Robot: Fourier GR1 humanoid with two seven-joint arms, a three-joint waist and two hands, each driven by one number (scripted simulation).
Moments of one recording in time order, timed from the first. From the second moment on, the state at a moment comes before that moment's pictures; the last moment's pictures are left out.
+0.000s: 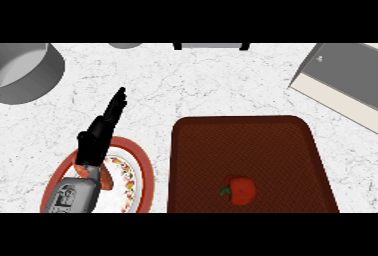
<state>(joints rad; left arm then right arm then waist) -0.19 0.07 -0.03 -1.43 -0.15 -0.01 0.02 -1.06 -0.43 -0.30 -1.15 1.58 -0.22 0.88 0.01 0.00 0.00</state>
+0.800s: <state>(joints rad) -0.17 0.07 -0.03 -1.46 -0.16 -0.02 0.03 -0.98 -0.55 -0.43 -0.99 1.36 -0.52 0.73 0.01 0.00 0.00</state>
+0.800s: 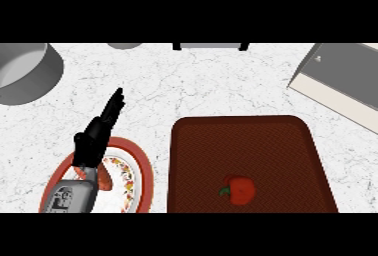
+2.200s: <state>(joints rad) -0.15 0.07 -0.03 -1.47 -0.17 -0.02 0.02 -0.93 -0.56 -0.49 -1.37 1.25 -0.48 0.92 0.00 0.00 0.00</state>
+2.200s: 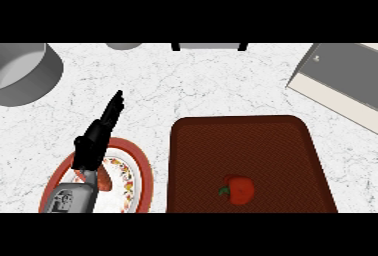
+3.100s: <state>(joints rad) -0.13 0.07 0.01 -1.48 -0.15 0.00 0.05 -0.72 -0.63 -0.84 -2.03 1.10 0.05 1.08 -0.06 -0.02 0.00</state>
